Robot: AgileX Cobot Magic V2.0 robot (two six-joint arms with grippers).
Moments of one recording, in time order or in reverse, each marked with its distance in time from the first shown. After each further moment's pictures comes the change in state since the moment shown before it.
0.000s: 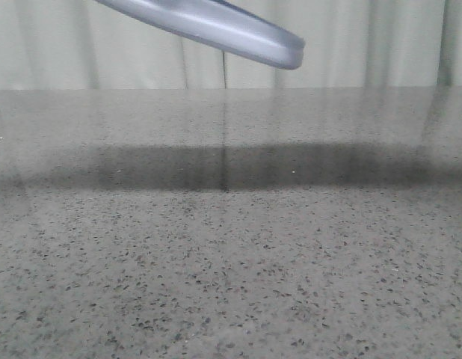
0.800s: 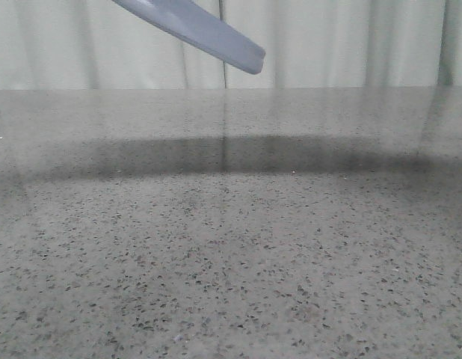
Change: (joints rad) left arm -0.082 0.000 0.000 -0.143 -0.061 0.035; right arm 0.209 0.161 0.000 -0.006 -0.270 -0.017
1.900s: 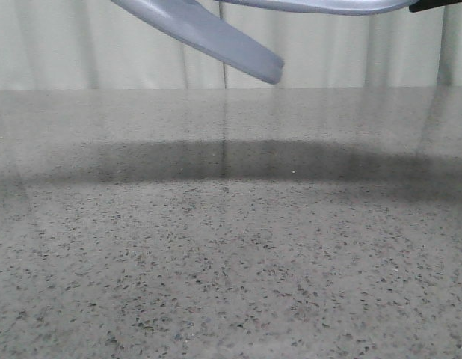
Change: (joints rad) left arm -0.026 0.000 0.004 0.041 -0.021 0.018; right arm -0.067 -0.018 0.000 -0.362 0.171 -0.025
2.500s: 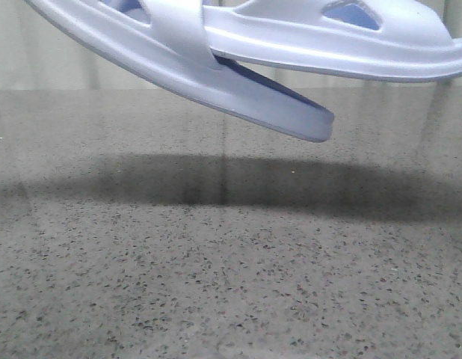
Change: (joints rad) left arm -0.014 0.068 0.083 0.007 0.030 -0.008; right arm -0.013 -0.377 -0.001 -0.122 0.006 -0.002
